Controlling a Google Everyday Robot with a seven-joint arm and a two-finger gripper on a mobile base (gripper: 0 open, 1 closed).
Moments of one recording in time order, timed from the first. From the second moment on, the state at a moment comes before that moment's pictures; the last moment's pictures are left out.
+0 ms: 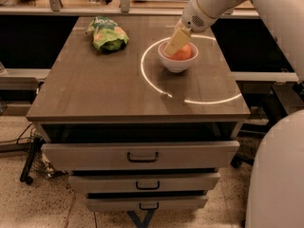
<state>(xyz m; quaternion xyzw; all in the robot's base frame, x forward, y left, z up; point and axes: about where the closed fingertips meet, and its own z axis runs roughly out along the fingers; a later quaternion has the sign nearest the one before) 0.712 -0.086 0.916 -0.55 0.77 0.09 0.31</state>
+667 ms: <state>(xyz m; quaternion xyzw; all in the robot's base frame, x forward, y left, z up) 0.711 -0.095 0.907 -0.55 0.78 0.09 0.30</state>
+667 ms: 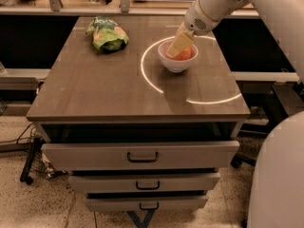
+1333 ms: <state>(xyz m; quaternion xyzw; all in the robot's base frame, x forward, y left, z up) 0.710 -0.099 0.898 -0.54 0.78 0.09 0.29</state>
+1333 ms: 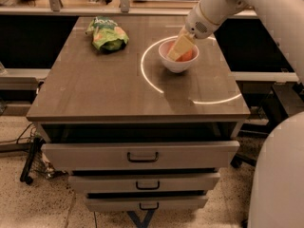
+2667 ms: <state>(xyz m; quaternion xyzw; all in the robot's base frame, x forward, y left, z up) 0.705 -0.096 0.882 -0.55 0.78 0.10 0.28</state>
